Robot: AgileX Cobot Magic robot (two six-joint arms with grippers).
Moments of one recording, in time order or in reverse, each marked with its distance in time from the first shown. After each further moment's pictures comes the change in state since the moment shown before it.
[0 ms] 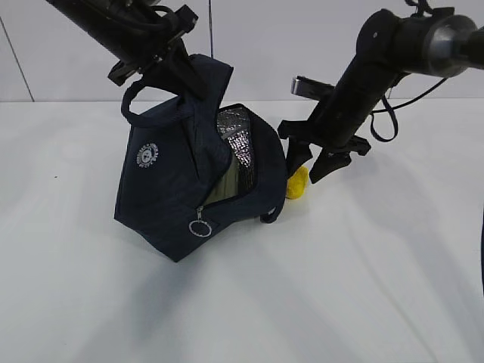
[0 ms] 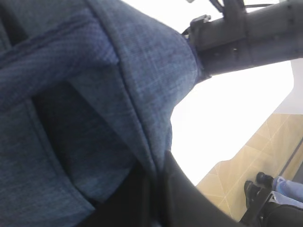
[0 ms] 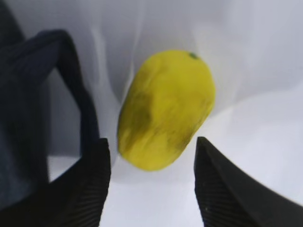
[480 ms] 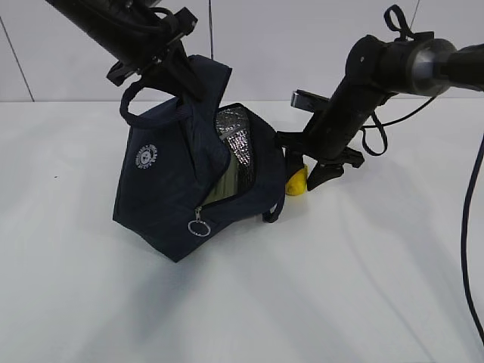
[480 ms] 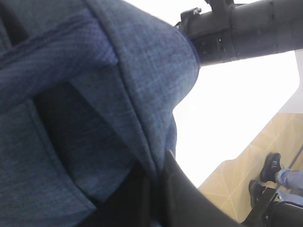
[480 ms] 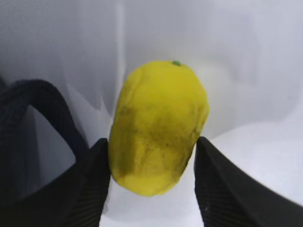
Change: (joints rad) left arm 0.000 0.000 0.000 0.019 0.001 0.000; right arm 0.005 0.059 0.000 -0.019 -0.115 0.095
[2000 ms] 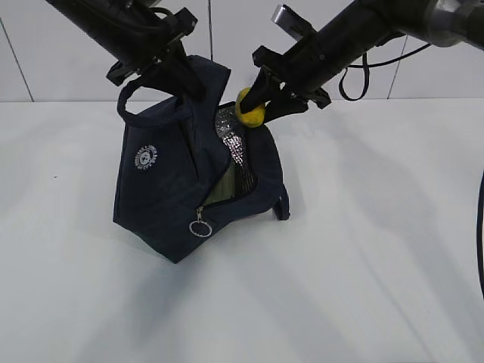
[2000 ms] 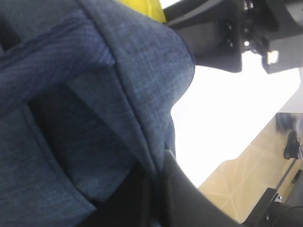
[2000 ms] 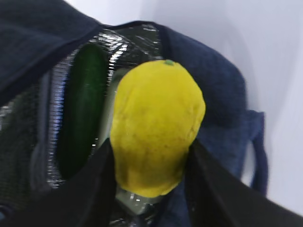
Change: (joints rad) left arm 0.000 0.000 0.000 0.002 0.000 0.000; right arm -0.016 -0.010 -0.279 0.372 0.187 -0.226
